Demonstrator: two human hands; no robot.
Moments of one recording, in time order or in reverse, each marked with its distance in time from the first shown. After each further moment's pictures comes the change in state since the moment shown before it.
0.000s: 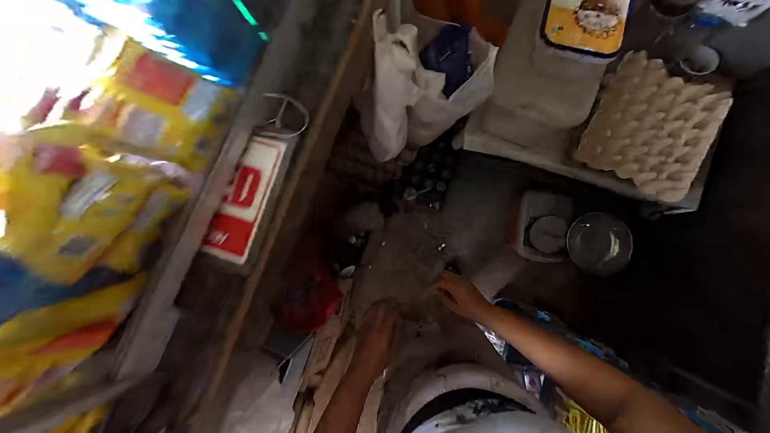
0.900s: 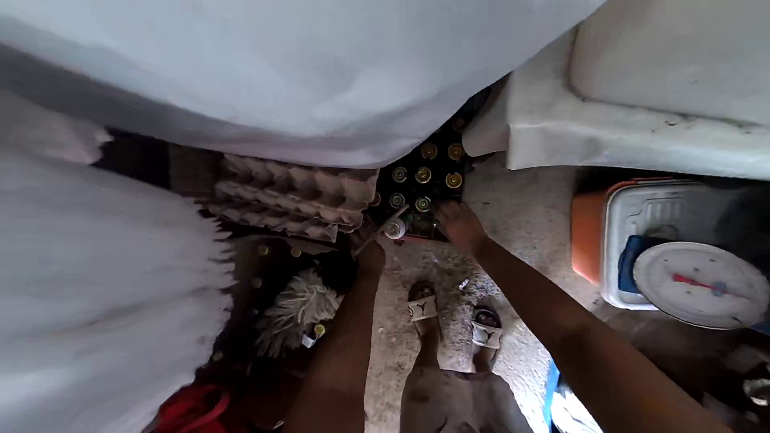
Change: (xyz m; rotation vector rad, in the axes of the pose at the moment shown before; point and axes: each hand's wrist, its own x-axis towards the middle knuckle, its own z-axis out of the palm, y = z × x) left_hand 0.553 -0.208 0.143 0.265 -0.075 -0.591; right_hand 0.392 0.369 -0.061 -0.562 0.346 0.031
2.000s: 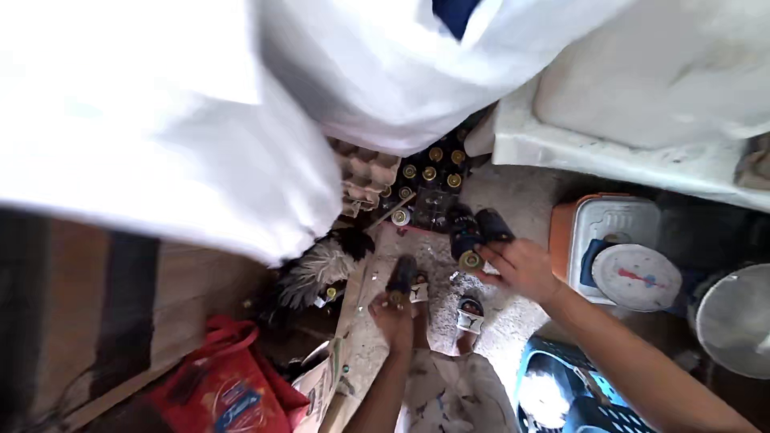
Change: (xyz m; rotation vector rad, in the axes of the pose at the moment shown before) left_hand -0.241 -0.025 0.034 -0.935 0.300 -0.177; right_hand -0.159 -0.049 -0.163 -0.193 0.648 -0.378
